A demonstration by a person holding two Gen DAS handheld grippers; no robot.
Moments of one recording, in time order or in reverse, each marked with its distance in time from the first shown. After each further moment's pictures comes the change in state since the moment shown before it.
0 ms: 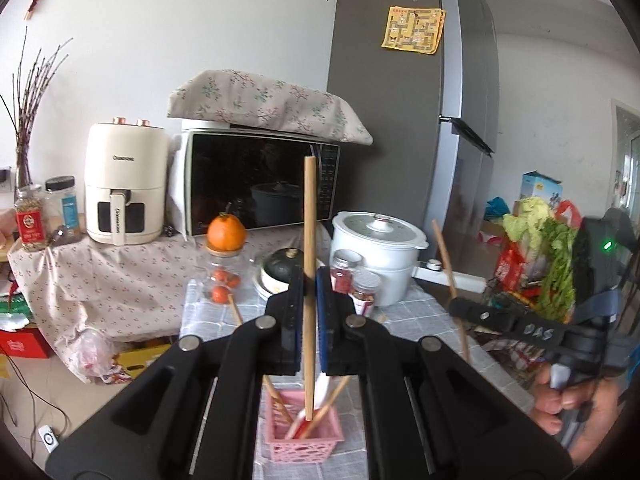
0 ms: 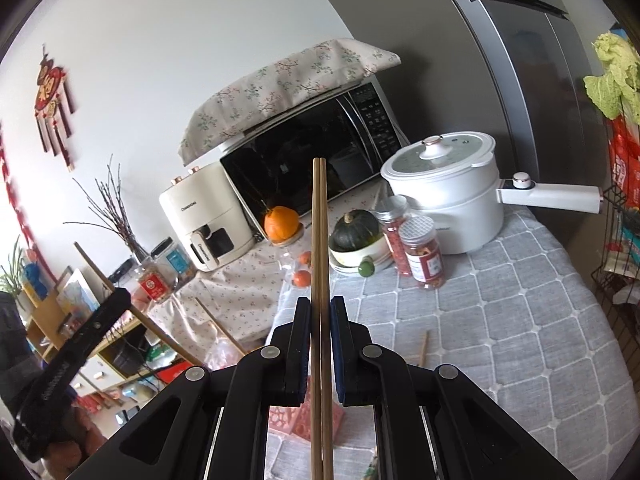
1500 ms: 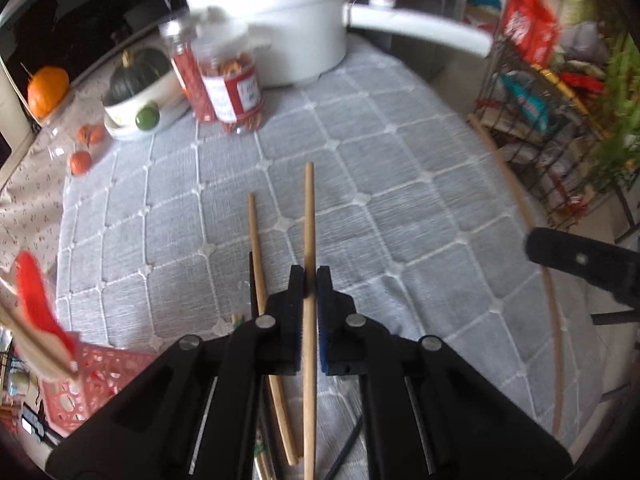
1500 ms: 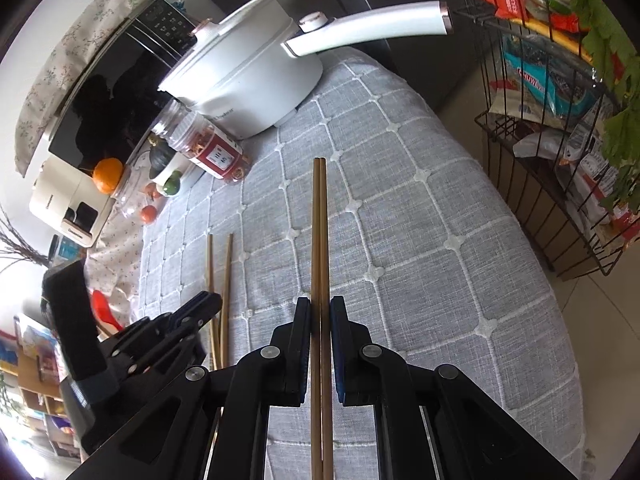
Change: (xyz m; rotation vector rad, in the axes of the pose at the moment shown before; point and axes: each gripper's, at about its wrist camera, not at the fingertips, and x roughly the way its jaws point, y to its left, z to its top) left arm 0.179 -0.179 -0.112 0.266 0.768 -0.055; right arm 0.011 -0.201 -0.033 0.338 0.439 -0.297
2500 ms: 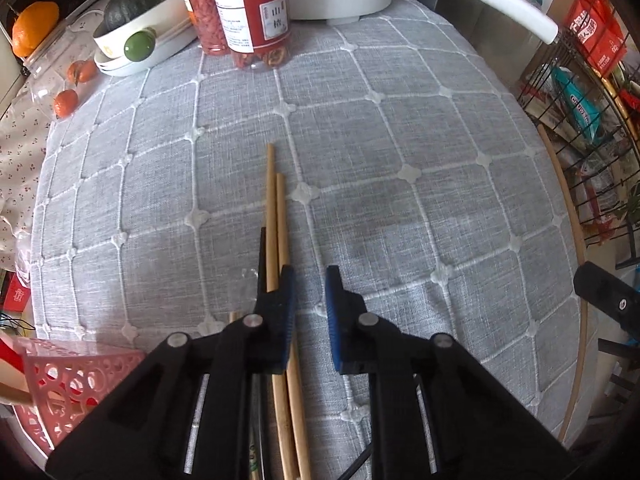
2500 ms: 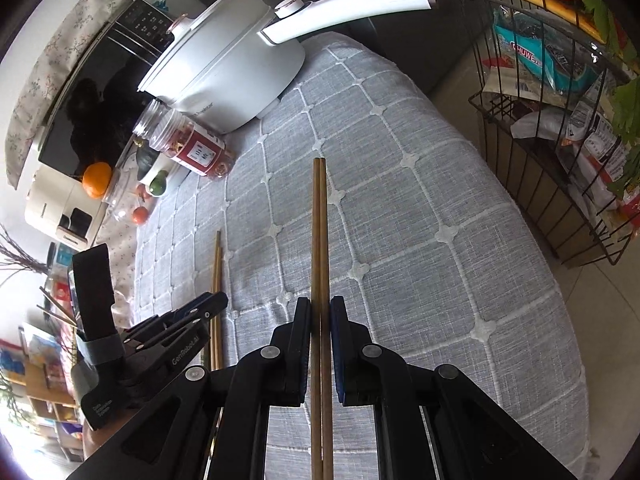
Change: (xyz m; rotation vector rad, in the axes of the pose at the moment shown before) left arm 0.065 0.018 0.005 -0.125 0.227 0.022; right arm 0.019 -0.020 0.004 0.049 0.049 0.005
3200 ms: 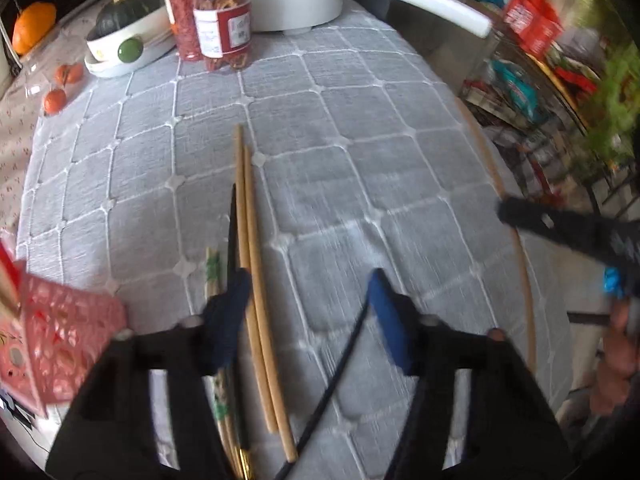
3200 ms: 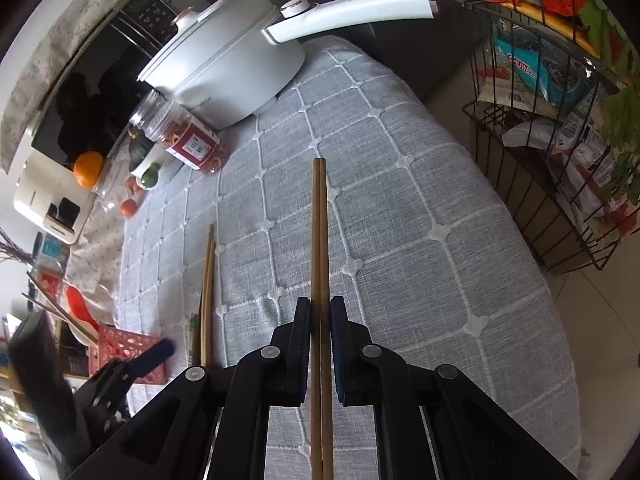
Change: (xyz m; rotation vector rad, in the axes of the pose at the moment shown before) left arm -0.030 0.009 -0.031 0.021 -0.055 -0.134; right arm -0.002 0.006 -0.006 -0.034 -0.019 -0.058
